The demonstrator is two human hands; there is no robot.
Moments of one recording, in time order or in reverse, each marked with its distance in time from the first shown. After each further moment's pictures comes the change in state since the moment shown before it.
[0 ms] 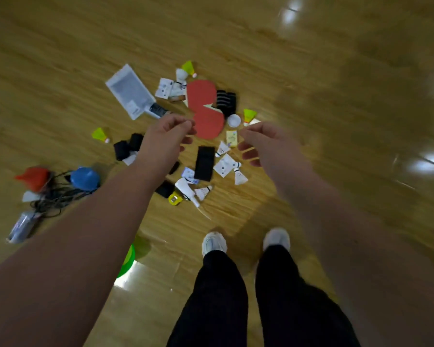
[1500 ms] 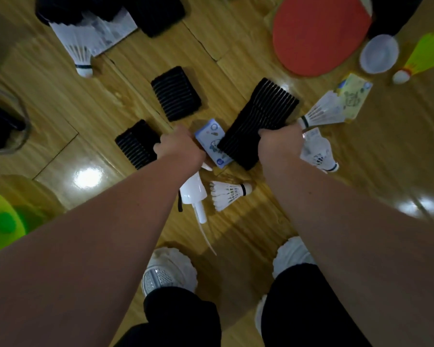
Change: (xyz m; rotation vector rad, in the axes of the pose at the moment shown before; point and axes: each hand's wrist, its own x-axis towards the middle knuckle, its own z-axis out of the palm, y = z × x) left_hand 0.285 -0.471 0.073 0.457 0.036 -0.638; right_hand 0.408 0.380 0.209 -0.380 0.370 0.267
